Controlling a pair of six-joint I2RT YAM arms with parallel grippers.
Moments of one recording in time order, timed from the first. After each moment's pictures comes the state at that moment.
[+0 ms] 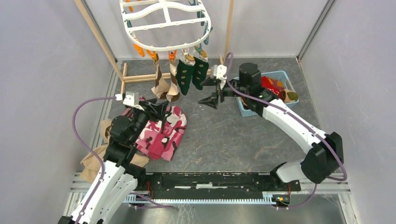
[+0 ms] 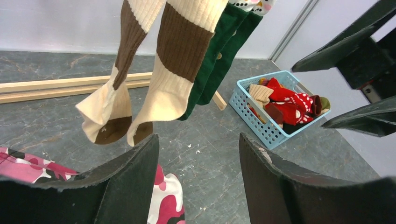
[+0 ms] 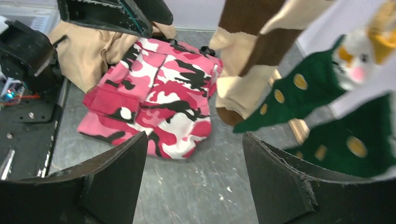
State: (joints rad) left arm -0.33 0.56 0.54 0.09 0.08 -0.34; right arm 0.53 1.40 1.21 -0.01 -0.85 -0.36
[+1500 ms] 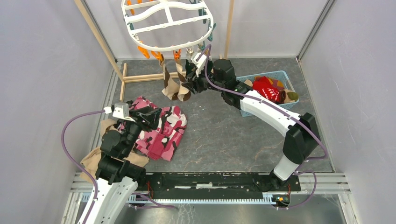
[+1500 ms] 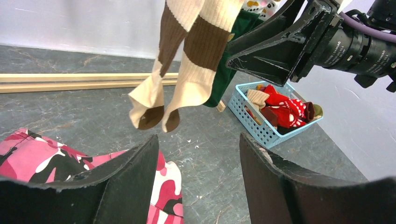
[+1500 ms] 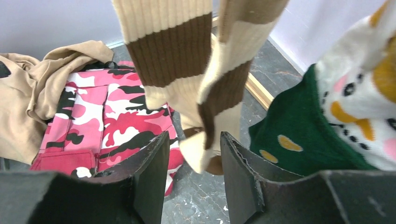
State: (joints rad) left arm -0.33 0.30 0.54 -0.13 0.03 -0.37; right arm 0.72 1.68 1.44 0.07 -0.34 -0.12
